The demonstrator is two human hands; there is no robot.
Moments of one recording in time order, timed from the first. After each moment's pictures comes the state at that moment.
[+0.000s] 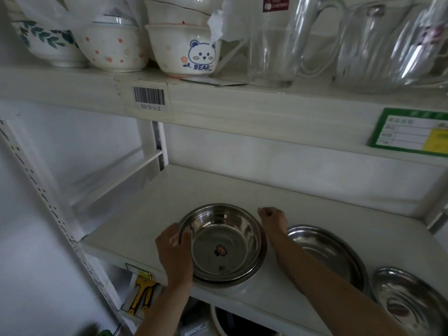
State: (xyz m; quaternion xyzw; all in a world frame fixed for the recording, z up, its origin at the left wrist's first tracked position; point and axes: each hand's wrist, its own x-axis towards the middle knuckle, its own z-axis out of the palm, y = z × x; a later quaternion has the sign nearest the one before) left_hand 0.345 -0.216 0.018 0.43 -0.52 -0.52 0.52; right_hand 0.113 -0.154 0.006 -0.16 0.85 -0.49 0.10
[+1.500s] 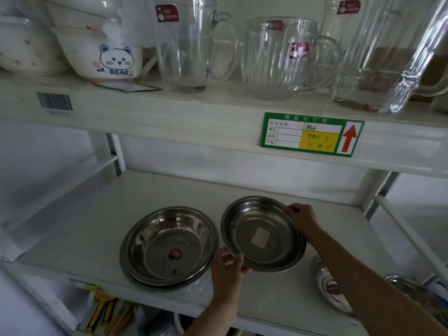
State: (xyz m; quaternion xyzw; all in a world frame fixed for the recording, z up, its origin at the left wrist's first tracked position) left_hand 0.227 -0.057 0.009 0.33 -0.46 -0.77 0.31; right_hand -0.014 0.021 0.041 -0.15 0.88 -0.44 0.08
